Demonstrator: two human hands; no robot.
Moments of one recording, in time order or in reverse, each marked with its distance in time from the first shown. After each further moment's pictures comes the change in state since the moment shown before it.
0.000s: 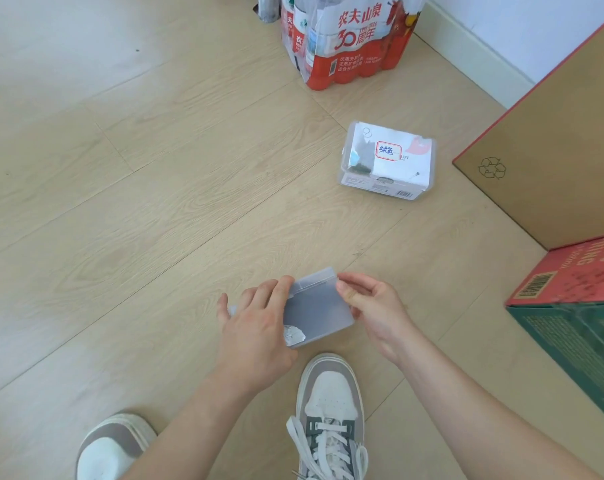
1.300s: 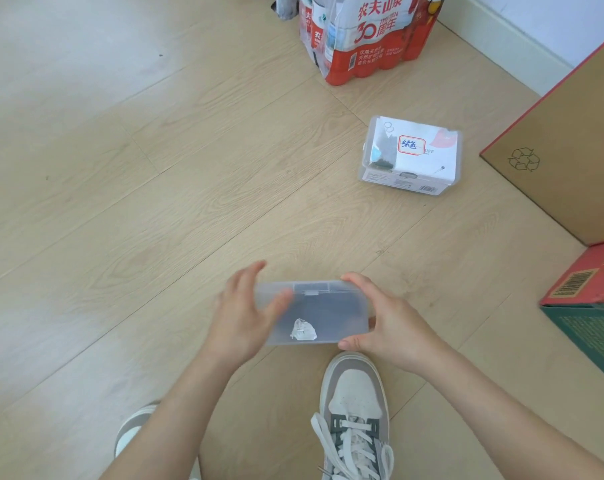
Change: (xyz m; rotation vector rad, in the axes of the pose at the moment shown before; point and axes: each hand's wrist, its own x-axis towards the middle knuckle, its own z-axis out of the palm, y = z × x) left_hand 0.006 -0.036 -0.032 -0.557 -0.071 -0.298; right_hand -0.028 -0.011 -0.002 -1.121 -0.231 -0.276
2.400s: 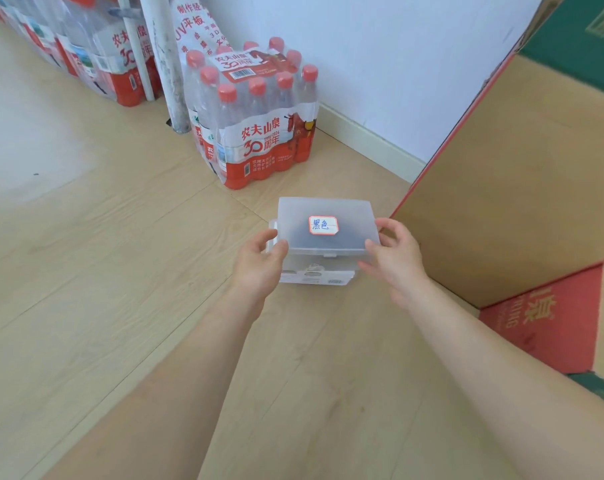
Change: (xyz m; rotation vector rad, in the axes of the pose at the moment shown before) left_hand 0.173 0.207 0.049 -0.558 -0.052 0.133; right_hand 0.100 0.040 -0.201 0.982 0.761 0.179
